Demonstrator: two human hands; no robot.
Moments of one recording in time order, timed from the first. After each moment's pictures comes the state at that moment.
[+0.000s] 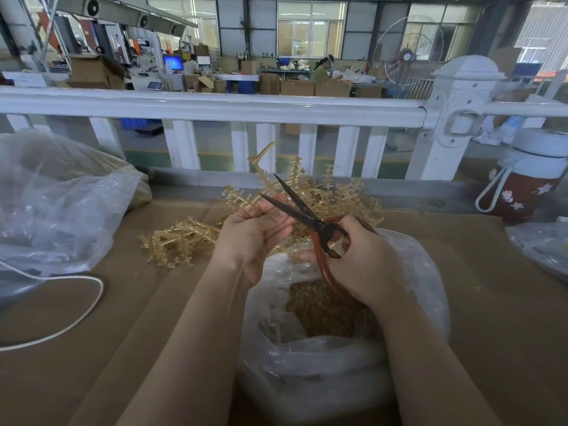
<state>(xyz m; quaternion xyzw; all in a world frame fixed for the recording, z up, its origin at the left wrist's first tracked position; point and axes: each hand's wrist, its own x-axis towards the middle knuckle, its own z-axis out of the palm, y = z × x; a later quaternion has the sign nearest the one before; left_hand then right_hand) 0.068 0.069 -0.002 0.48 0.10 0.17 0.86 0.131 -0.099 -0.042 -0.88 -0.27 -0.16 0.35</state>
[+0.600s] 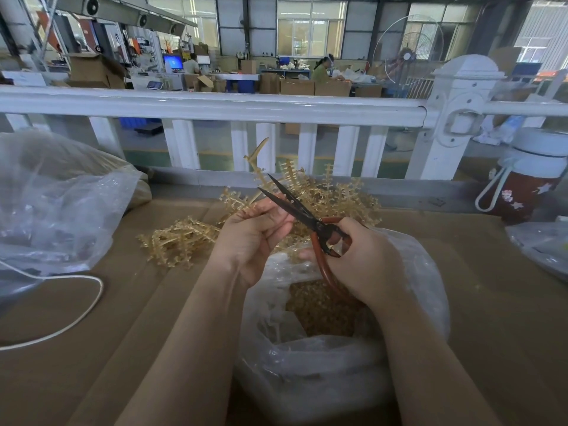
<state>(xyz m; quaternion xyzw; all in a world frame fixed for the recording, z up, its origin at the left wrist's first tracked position) 0.070 0.072 -0.004 0.45 0.09 0.15 0.88 0.131 -0.099 -0.044 -0.89 -0.26 -0.19 0.33</state>
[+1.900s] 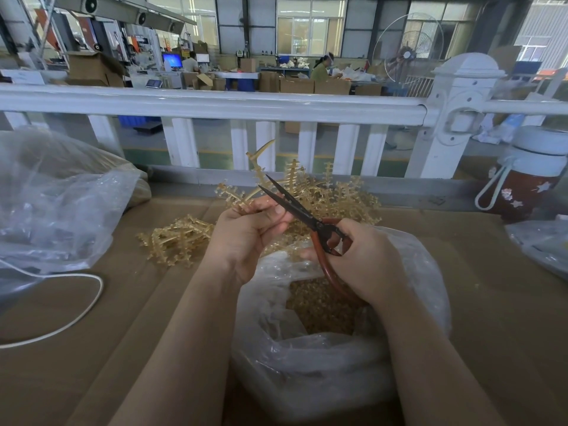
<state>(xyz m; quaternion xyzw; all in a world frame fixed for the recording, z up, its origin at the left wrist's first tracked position) 0.067 0.077 -0.003 0.49 0.06 0.17 0.85 0.131 -0.099 -0.041 -0.88 -0.26 -0.13 0.37</state>
